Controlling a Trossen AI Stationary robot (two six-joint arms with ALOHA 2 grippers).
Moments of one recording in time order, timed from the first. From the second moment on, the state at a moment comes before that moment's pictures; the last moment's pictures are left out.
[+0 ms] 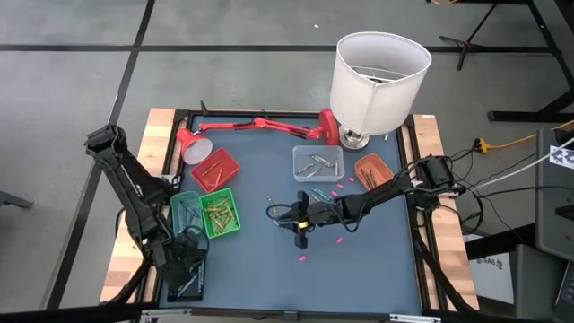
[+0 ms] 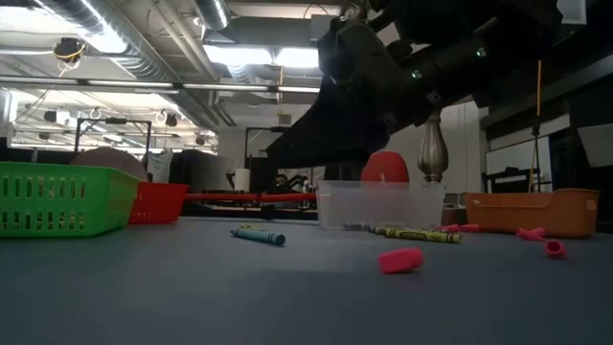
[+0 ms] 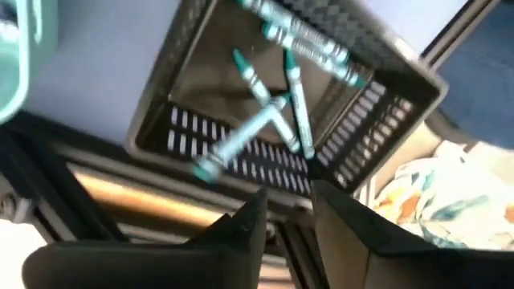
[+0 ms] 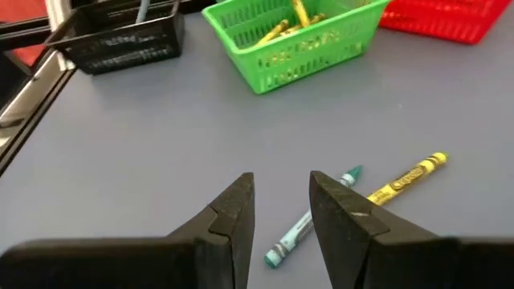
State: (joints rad) left arm -0.98 1.27 0.88 -0.83 0.23 -1.65; right arm 0.26 1.90 0.92 0.53 0.16 0.28
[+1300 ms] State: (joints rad) left arm -0.97 1.27 0.88 -0.83 -0.10 -1.59; right arm 0.35 2.13 0.99 0.63 0.46 0.37
